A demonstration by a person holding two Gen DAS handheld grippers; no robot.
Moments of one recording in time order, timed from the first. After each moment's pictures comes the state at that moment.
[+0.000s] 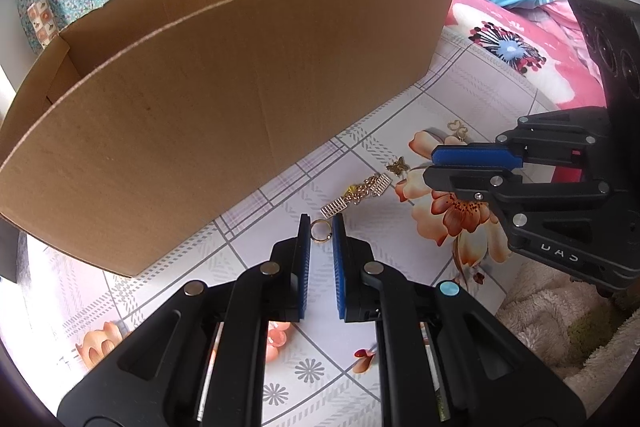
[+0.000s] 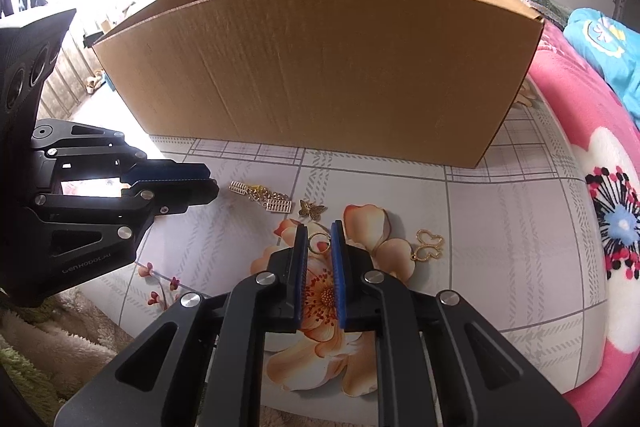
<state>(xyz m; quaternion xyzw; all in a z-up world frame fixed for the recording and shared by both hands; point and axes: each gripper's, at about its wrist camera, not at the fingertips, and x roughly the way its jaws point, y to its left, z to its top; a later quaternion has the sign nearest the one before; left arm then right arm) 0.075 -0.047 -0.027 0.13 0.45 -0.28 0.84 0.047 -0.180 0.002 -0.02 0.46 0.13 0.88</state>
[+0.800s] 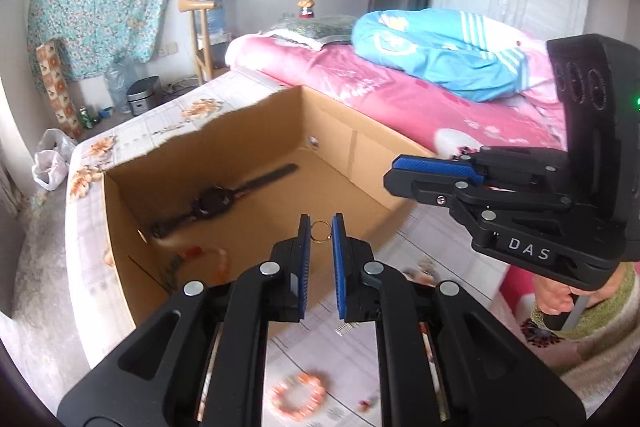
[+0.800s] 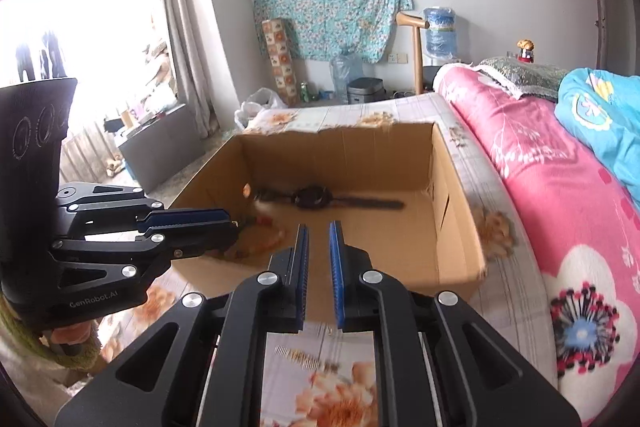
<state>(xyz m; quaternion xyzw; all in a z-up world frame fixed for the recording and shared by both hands) 0.111 -0.033 0.095 0.09 0.34 -0.30 0.88 0.084 -0.188 0.111 0.05 0.32 0.15 0.94</state>
